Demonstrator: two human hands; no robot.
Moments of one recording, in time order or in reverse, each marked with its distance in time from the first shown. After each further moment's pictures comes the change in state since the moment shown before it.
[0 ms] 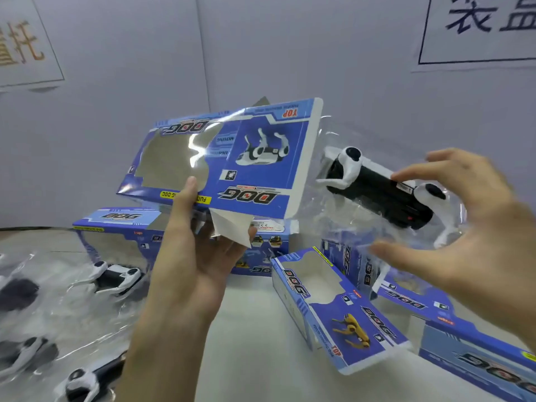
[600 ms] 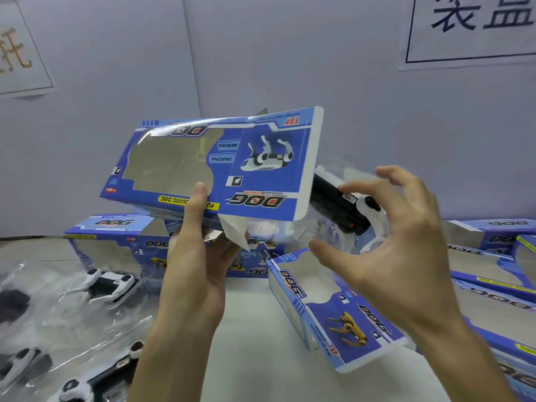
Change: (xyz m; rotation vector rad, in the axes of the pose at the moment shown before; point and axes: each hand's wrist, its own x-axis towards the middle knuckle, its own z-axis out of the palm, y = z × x) left_hand 0.007 -0.015 0.006 0.128 0.087 0.110; right_hand -0.010 -0.010 0.056 0.059 0.146 0.082
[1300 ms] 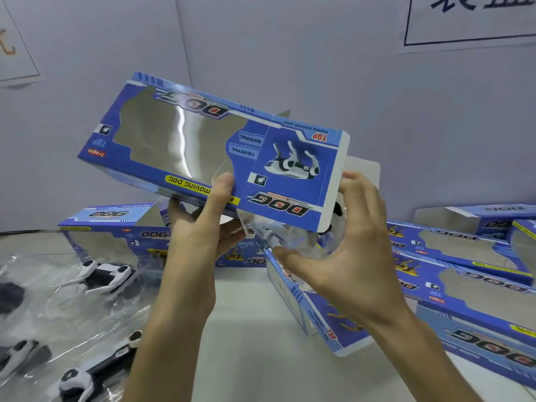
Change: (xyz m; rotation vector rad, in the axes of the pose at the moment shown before) left_hand 0.011 -0.008 -0.005 0.303 -0.086 0.123; right_hand -0.016 -0.001 0.036 0.182 -0.109 -0.003
